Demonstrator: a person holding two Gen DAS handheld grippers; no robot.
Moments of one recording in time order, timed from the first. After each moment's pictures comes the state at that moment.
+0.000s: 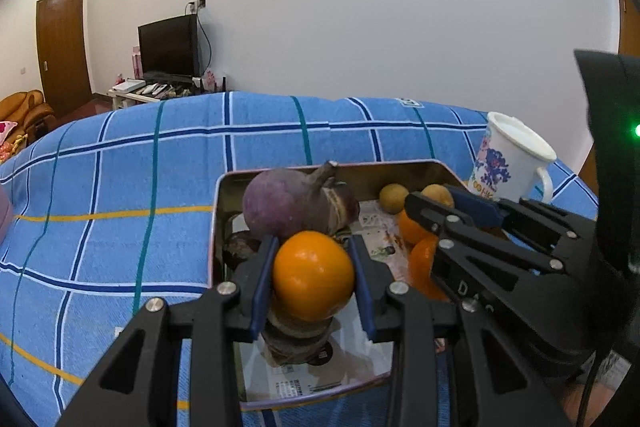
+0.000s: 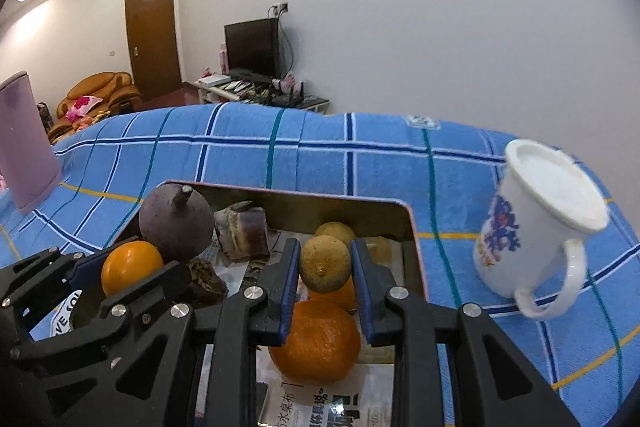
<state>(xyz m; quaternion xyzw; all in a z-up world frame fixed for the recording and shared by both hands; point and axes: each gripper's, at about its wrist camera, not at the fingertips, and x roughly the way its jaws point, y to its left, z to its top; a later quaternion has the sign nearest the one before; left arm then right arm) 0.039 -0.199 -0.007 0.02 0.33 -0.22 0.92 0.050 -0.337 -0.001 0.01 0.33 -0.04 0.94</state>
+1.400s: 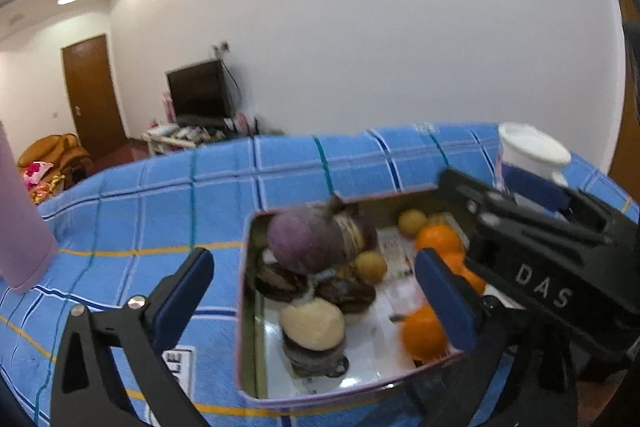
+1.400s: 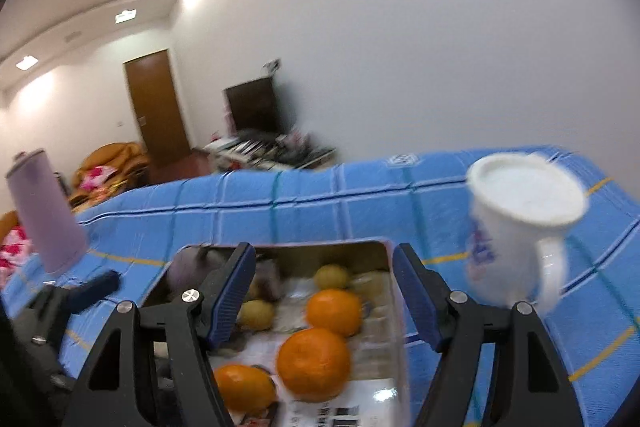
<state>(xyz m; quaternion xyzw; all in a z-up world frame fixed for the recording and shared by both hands) 0.008 -0.208 0.009 0.06 0.24 -0.15 0.96 0.016 -0.357 0.018 0.08 0.22 -0.05 0.97</state>
